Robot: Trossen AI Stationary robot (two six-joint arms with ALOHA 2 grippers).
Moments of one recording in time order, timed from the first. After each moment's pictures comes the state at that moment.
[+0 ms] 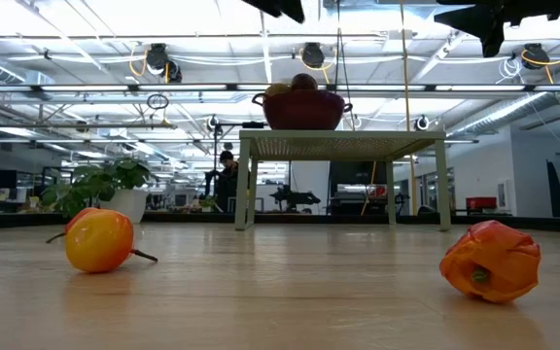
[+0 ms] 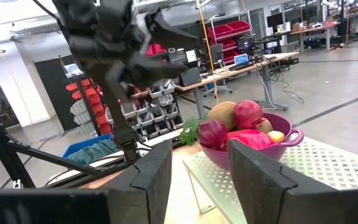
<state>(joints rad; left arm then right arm) 0.05 1.71 1.75 -0.42 -0.82 0.27 -0.06 0.34 0.53 -0.11 0.26 0.25</state>
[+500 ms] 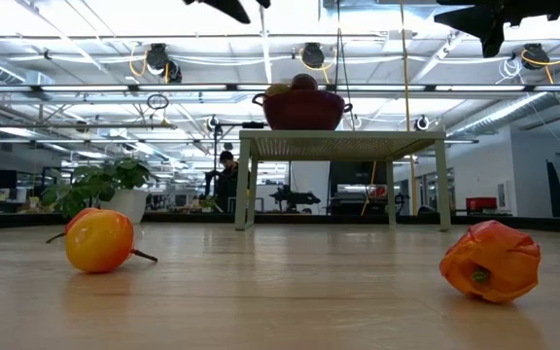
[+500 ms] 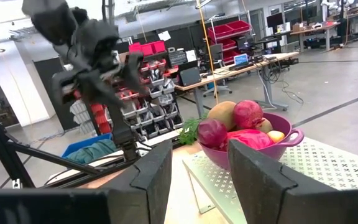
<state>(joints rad) -0.05 1.59 1.75 -0.95 -0.48 -0.44 -0.06 0.34 0.53 -0.11 0.26 0.25</state>
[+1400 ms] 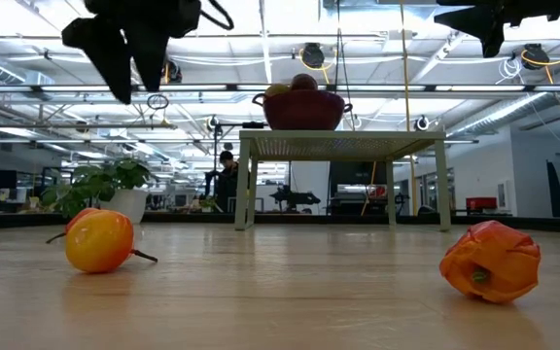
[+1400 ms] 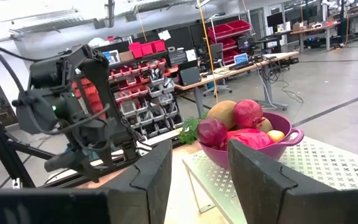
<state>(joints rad) -0.26 1.61 1.41 -1.22 -0.14 -1.17 -0.06 0.34 0.53 -0.12 0.26 0.25</state>
